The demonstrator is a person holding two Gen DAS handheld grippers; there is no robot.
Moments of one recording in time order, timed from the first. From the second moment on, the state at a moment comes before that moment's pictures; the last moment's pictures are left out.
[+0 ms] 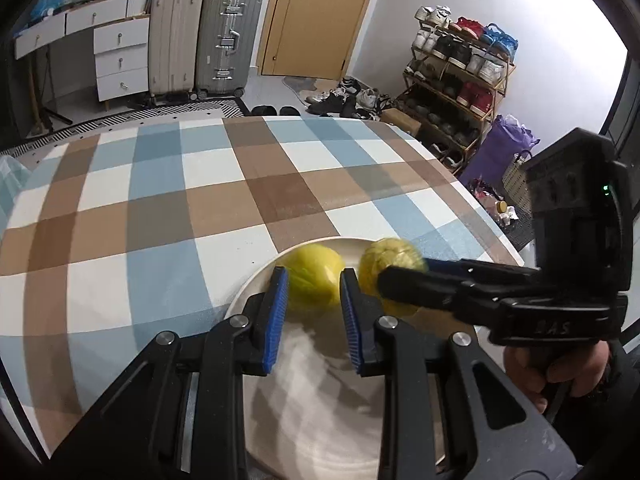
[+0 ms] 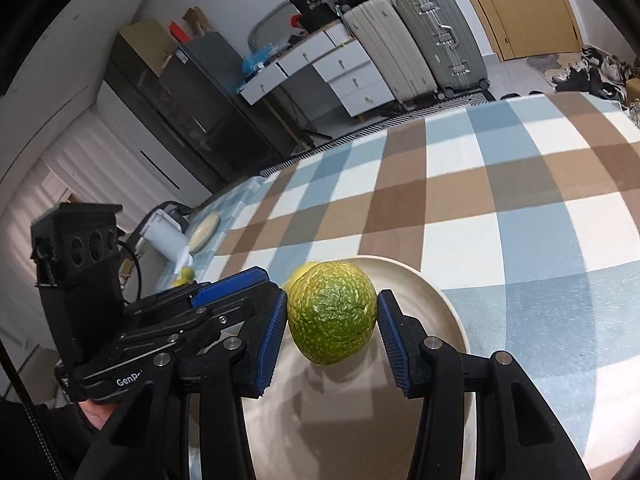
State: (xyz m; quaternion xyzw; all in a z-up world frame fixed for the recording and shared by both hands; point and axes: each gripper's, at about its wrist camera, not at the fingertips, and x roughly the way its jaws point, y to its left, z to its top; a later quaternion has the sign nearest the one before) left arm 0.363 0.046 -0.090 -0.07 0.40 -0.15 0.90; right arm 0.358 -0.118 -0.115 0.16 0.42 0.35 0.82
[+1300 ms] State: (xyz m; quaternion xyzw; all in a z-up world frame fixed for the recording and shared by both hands) left arm 0.124 0.035 0.029 -0.07 0.28 -0.07 0.96; right arm 0.151 -0.178 -0.010 0.15 0.24 0.29 0.91
